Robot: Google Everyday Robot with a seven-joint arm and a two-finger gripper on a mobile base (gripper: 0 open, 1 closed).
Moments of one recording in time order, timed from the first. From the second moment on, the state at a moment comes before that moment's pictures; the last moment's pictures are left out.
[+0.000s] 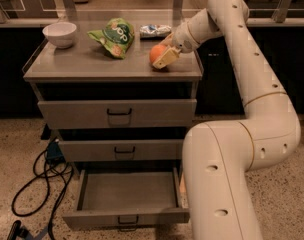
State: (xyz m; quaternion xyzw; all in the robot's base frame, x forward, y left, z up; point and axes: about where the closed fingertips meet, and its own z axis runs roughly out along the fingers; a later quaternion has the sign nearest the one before) arm 0.813 -0.060 0.845 -0.60 0.69 0.17 0.37
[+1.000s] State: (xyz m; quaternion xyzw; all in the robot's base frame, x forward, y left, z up) arm 0.735 -0.111 0.944 -0.64 0.68 0.11 0.35
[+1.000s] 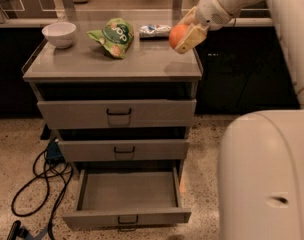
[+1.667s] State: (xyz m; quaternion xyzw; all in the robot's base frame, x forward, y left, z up) arm 0.660 -0.144 1.016 -0.61 0.68 0.07 0.39
